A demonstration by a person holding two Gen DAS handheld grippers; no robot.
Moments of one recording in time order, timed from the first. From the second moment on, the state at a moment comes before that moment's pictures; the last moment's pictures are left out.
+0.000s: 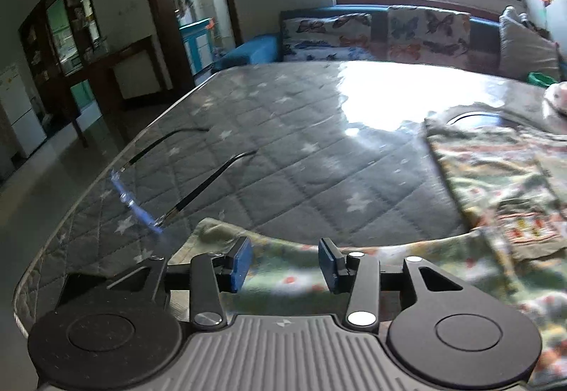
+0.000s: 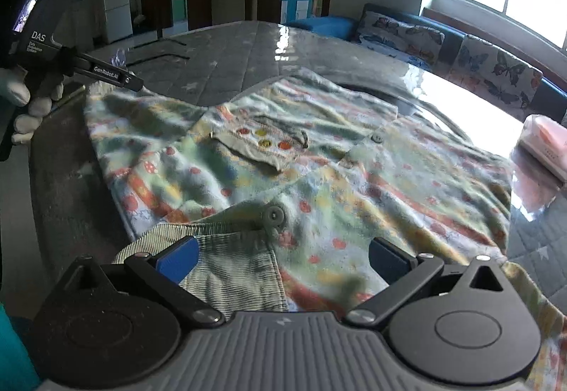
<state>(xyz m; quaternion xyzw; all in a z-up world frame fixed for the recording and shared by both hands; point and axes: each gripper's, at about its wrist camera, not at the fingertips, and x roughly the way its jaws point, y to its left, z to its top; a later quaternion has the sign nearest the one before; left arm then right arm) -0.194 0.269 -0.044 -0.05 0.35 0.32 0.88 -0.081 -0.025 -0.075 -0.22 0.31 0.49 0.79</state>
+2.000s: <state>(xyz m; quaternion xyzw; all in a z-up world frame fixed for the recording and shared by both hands) -0.113 0.105 -0.065 -0.06 0.36 -0.12 0.93 -0.045 -0.105 -0.078 -0.11 0.36 0.39 0.84</state>
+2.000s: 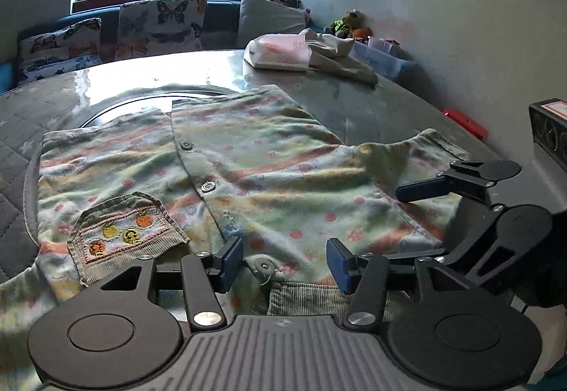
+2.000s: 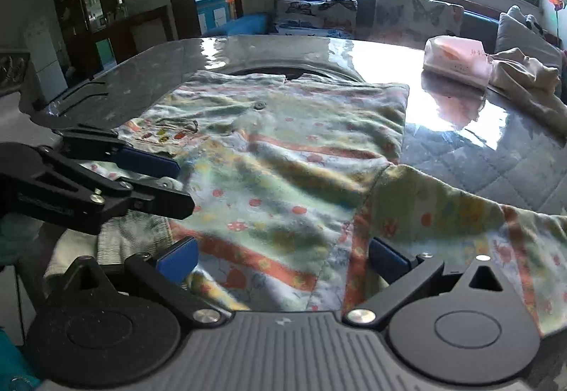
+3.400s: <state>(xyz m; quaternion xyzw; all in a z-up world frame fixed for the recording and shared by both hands) -0.119 0.019 -0.055 0.02 0.34 -0.18 0.92 0.033 -0.304 -0.081 0.04 0.36 0.06 0.93</state>
